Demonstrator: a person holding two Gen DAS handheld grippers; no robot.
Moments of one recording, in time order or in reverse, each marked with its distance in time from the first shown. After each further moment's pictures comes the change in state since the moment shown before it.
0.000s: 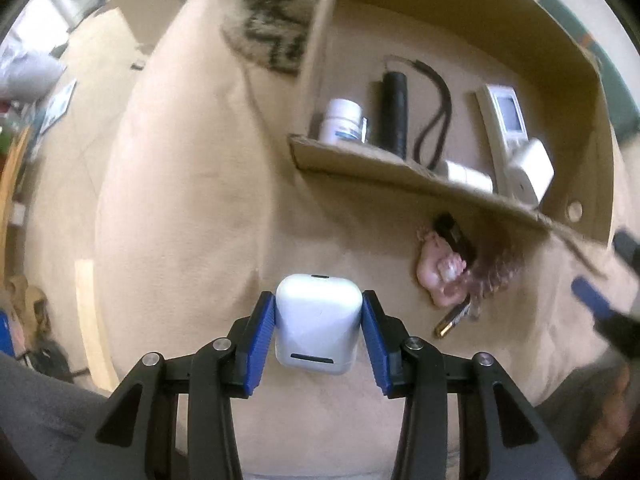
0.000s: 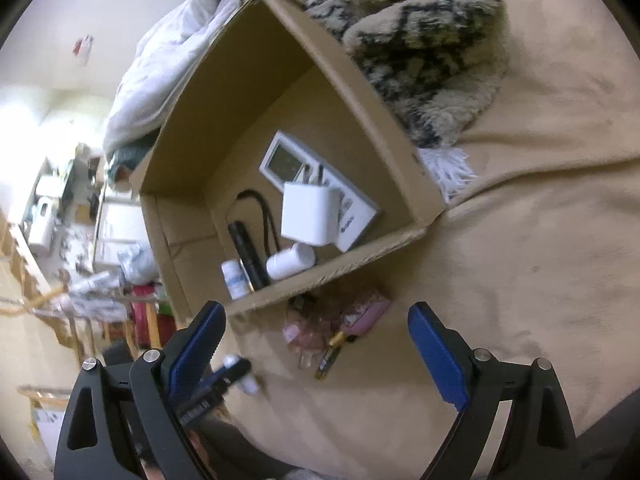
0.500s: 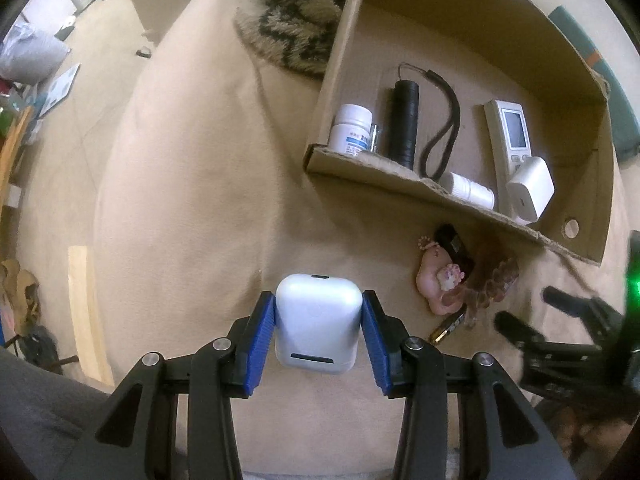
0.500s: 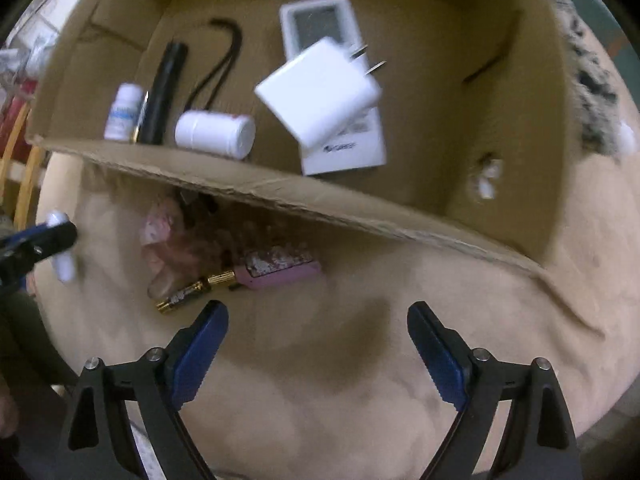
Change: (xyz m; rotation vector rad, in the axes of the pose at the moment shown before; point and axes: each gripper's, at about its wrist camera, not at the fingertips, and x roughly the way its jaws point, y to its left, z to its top) left arm 0.007 0.012 0.022 -0.046 0.014 -0.026; right arm 0.094 0.046 -0.020 -0.620 0.289 -0.588
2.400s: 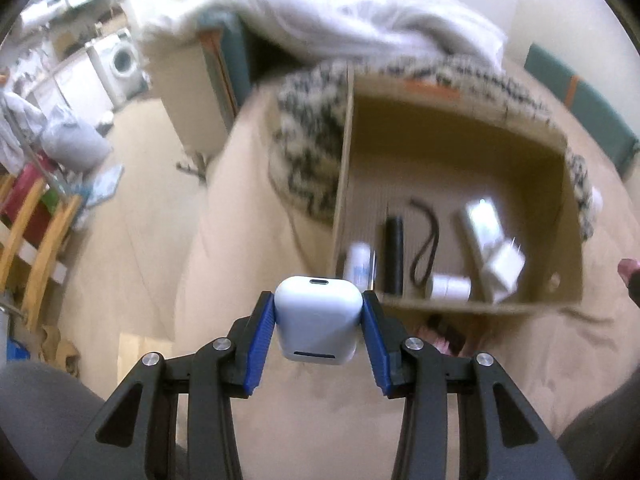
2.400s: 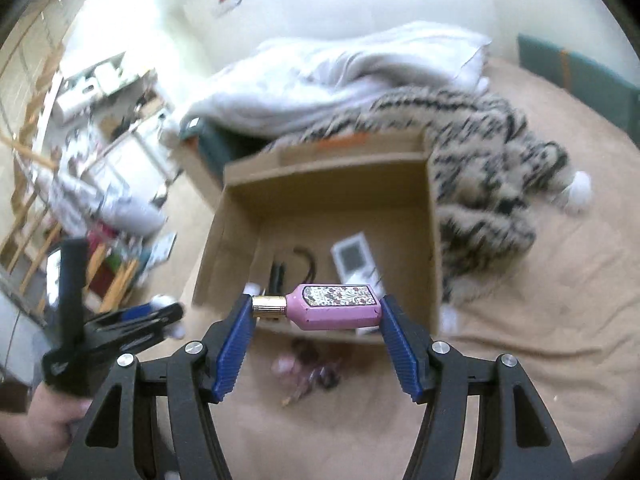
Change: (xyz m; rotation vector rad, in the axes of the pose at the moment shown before) left arm -0.111 -0.034 -0.012 0.095 -0.452 0.161; right arm -0.175 -0.039 -0.070 0.208 -0.762 0.215
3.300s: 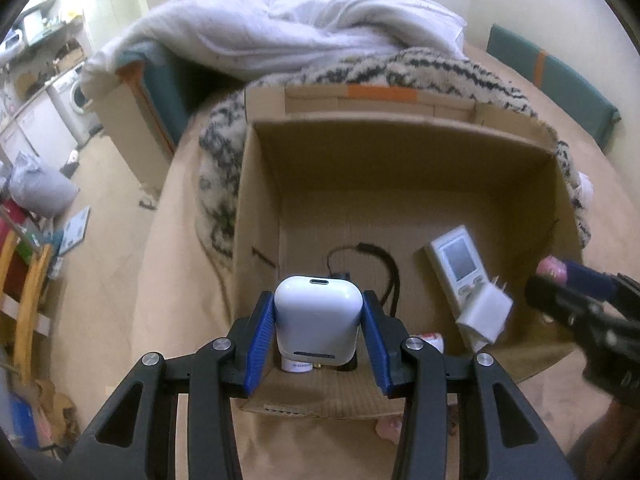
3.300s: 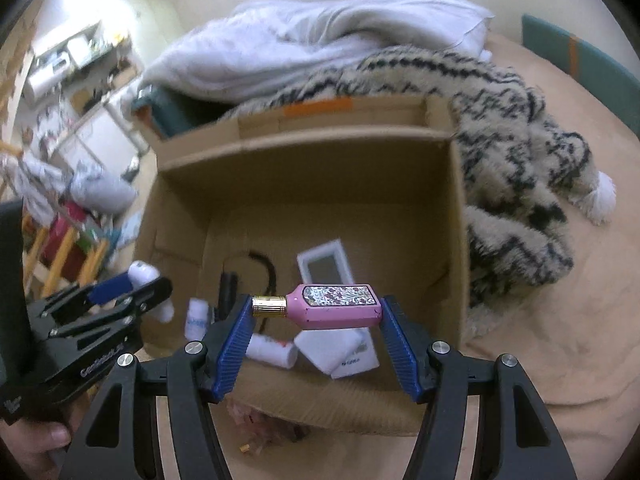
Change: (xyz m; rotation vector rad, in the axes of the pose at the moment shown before) left arm 0.071 -0.053 0.042 0.129 0.008 -0.079; right arm 0.117 -0.007 0.021 -0.063 0.219 -0.091
